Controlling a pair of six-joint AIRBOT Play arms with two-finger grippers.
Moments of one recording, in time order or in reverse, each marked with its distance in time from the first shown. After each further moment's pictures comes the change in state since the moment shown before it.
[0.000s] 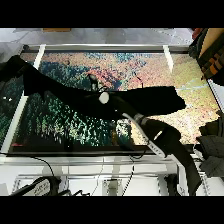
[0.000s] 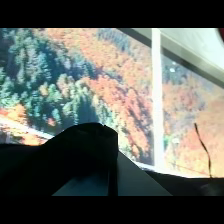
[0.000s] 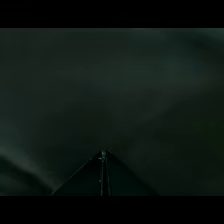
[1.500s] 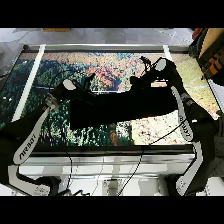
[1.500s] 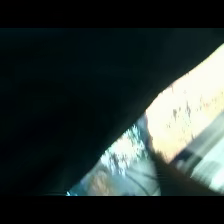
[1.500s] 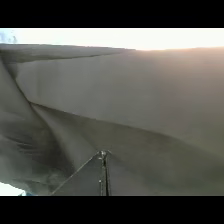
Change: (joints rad) left arm -0.648 -0.458 0.000 -0.027 -0.200 0.104; right arm -0.592 0.143 0.065 -0.261 0.697 -0.006
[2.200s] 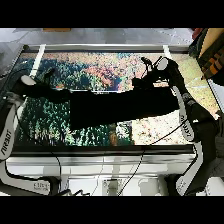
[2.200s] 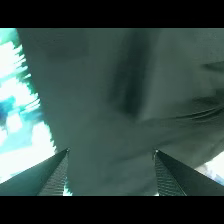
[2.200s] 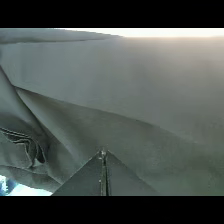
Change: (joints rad) left arm 0.472 0.043 -0.019 0.176 -0.115 0.033; right arm -0.013 0.005 0.000 -0.033 0.044 -0.067
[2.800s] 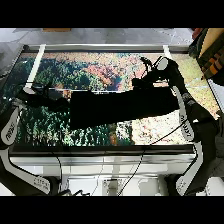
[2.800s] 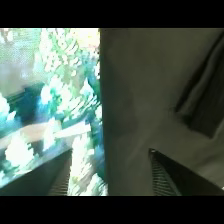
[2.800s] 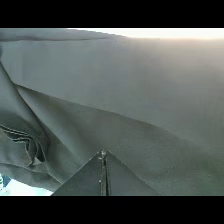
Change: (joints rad) left arm 0.061 -0.177 -0.039 -0.093 0.051 0.100; right arm 0.000 0.000 0.000 0.009 0.001 -0.014
